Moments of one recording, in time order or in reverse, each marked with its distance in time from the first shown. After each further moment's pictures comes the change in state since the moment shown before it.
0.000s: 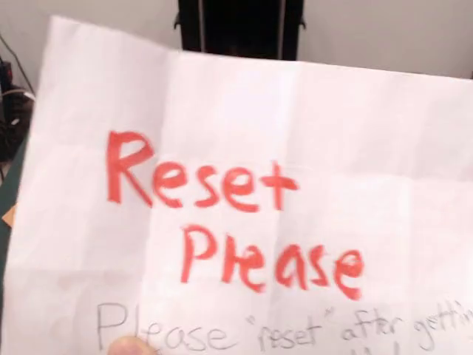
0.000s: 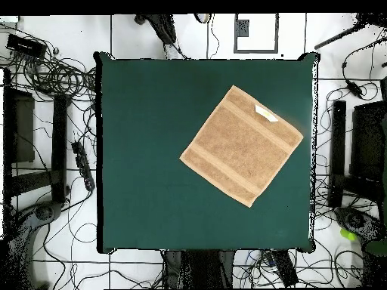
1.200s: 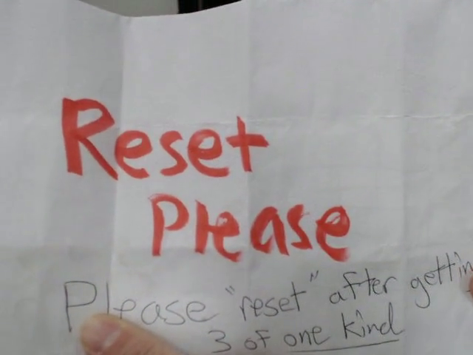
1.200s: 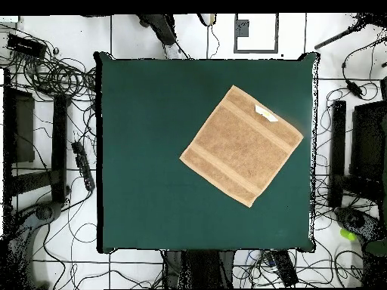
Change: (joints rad) arm 0.011 0.024 -0.004 0.036 0.033 -0.029 -0.001
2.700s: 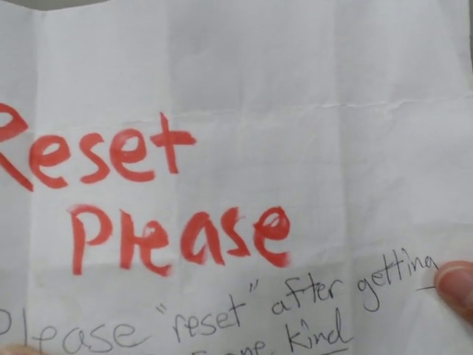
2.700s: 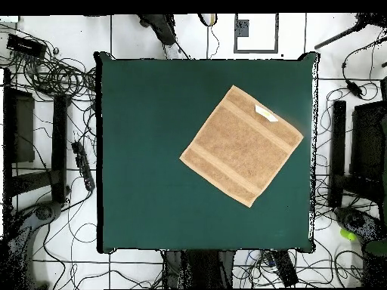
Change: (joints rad) arm 0.045 -0.015 -0.027 -0.146 0.019 0.131 -0.019
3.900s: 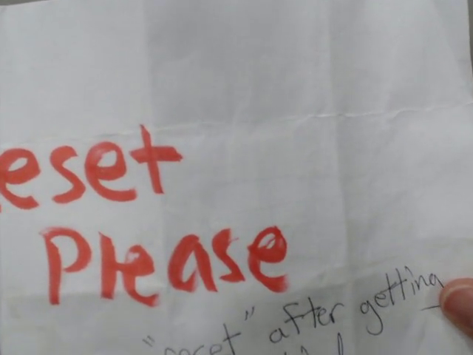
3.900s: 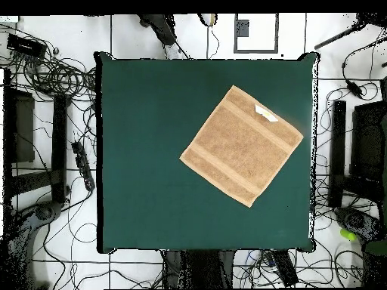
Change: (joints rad) arm -0.200 -0.006 0.004 -0.017 0.113 -0.122 -0.028
